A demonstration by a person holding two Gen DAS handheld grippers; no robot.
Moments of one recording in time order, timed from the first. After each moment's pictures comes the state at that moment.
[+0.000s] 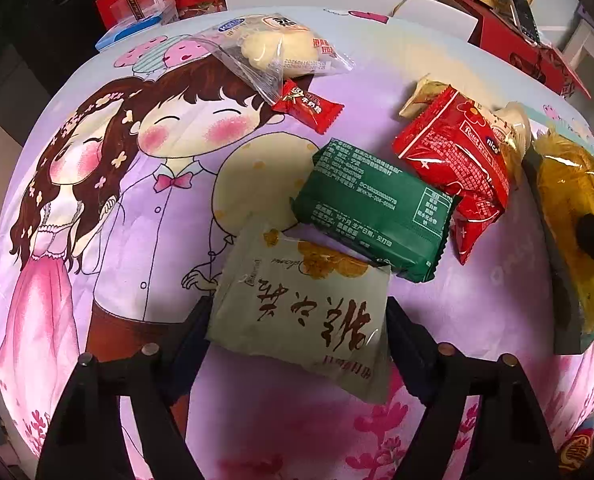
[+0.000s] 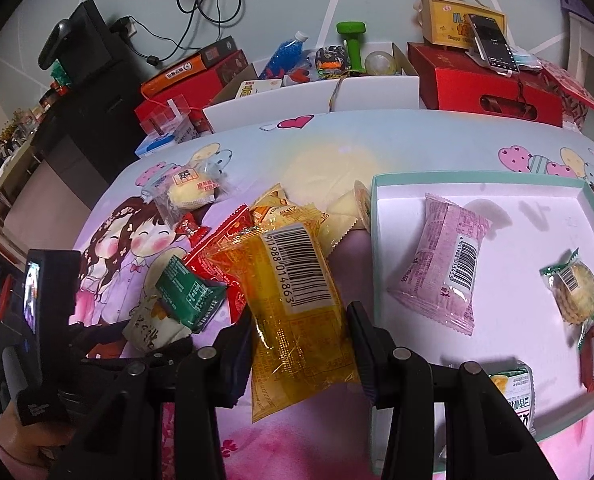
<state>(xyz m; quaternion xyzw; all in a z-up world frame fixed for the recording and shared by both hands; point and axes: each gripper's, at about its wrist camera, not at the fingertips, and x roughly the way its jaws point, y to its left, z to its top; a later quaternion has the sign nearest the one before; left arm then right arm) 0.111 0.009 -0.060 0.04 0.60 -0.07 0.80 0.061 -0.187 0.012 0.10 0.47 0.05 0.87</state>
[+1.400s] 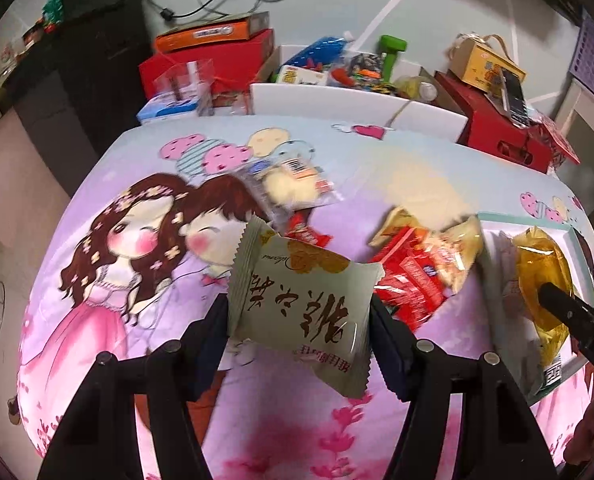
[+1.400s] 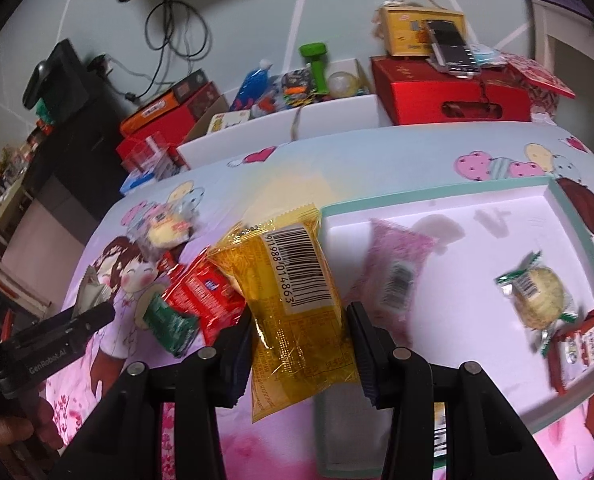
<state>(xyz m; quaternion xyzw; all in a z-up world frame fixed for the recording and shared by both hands) 0.104 0.005 0.031 0.01 0.48 -0.04 0.88 0.055 -0.238 0.035 0.14 0.44 0.01 0.89</state>
